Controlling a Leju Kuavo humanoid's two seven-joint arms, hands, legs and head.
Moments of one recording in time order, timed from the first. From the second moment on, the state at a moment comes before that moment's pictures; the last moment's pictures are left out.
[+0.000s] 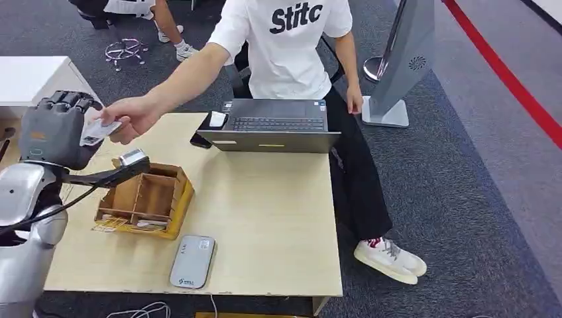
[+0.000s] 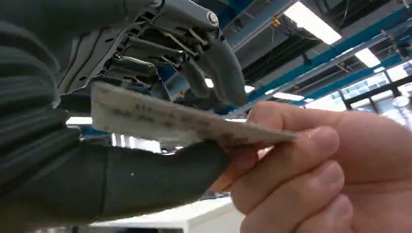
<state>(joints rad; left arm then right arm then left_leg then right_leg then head) -0.43 0.42 -0.13 -1.64 -1.42 -0.09 0.06 0.35 0.34 -0.58 -1.37 -0.04 0.37 0.00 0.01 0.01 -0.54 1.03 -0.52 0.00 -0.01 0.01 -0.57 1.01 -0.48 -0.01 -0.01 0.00</state>
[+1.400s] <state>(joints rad) 0.01 0.32 -0.29 -1.80 -1.42 0.07 -0.11 0.35 0.34 -0.62 -1.32 -0.03 0.36 -0.05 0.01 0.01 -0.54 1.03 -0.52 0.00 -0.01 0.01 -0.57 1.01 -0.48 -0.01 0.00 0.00</state>
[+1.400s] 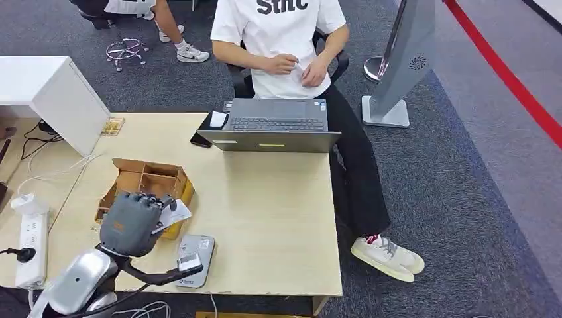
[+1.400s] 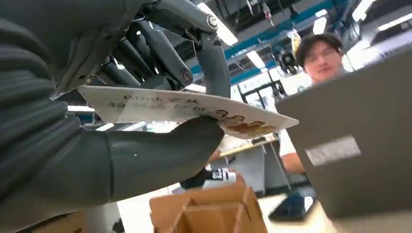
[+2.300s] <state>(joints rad) 0.08 0.31 -0.35 -1.64 -1.41 -0.08 -0.04 0.31 0.34 -0.64 -1.31 0.02 0.38 -0.03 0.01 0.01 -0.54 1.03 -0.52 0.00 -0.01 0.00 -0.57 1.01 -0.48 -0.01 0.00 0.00</state>
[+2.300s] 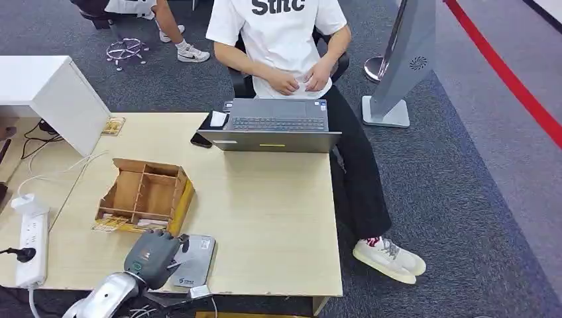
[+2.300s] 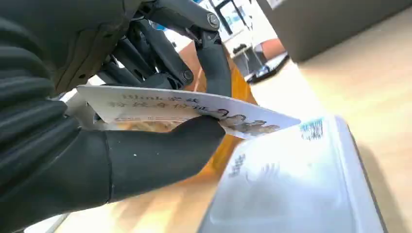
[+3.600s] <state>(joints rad) -0.11 0.25 -0.38 -1.72 -1.45 -0.13 -0.01 0.32 0.34 -0.65 -1.29 0.00 0.36 -0.04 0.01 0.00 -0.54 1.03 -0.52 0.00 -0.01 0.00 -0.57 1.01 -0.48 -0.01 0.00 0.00</state>
